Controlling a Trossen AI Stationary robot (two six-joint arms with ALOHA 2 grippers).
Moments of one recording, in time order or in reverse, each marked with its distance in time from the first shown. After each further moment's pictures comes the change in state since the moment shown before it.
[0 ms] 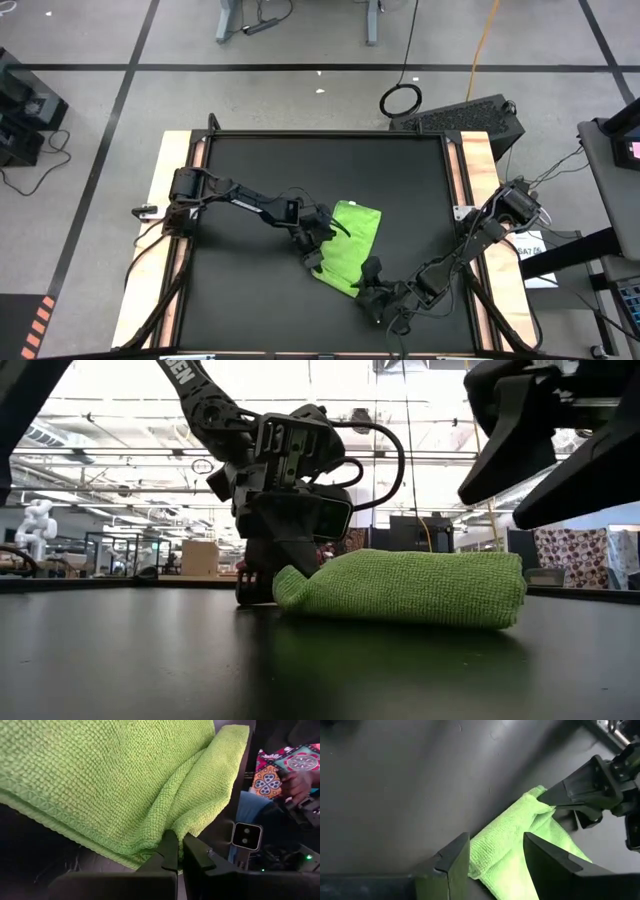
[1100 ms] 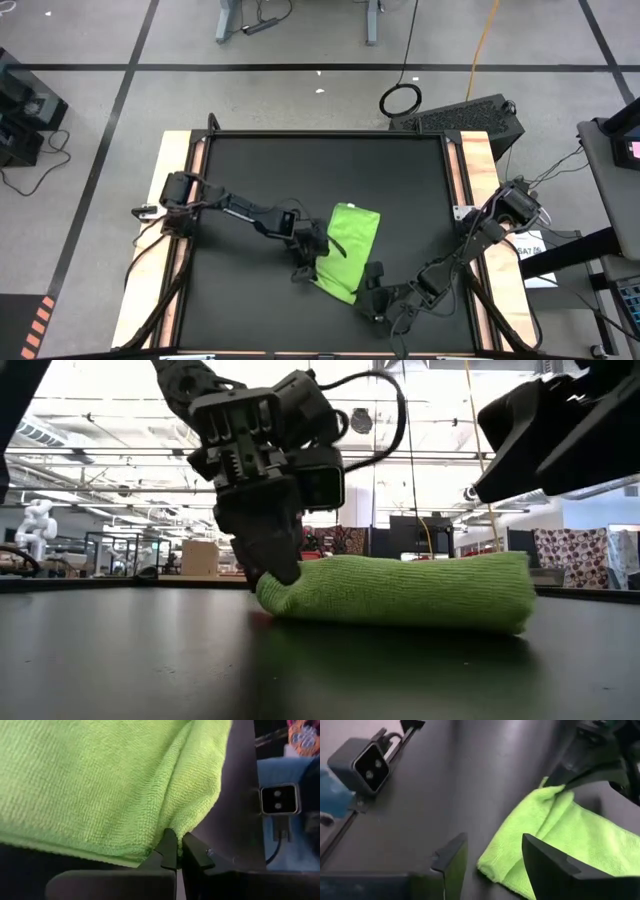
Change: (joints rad) left arm -0.111 -0.094 -0.006 -0.012 -0.133 0.278; right arm 0.010 -0.001 -0.042 0.156 -0.073 0.330
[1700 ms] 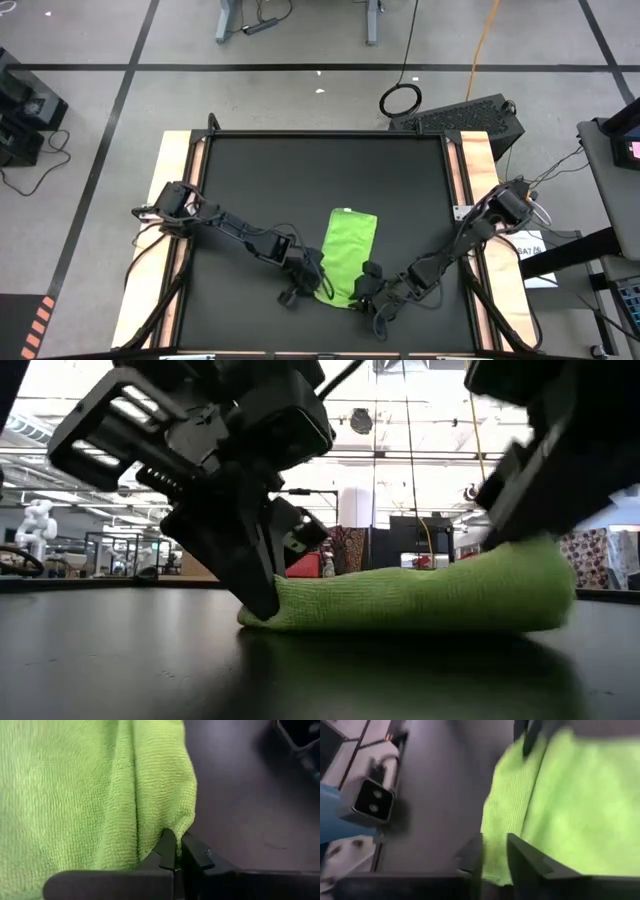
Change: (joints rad) left arm -0.192 -0.001 0.001 0.029 -0.278 0.419; right arm -0.086 0.038 0.000 0.026 -0.214 0.400
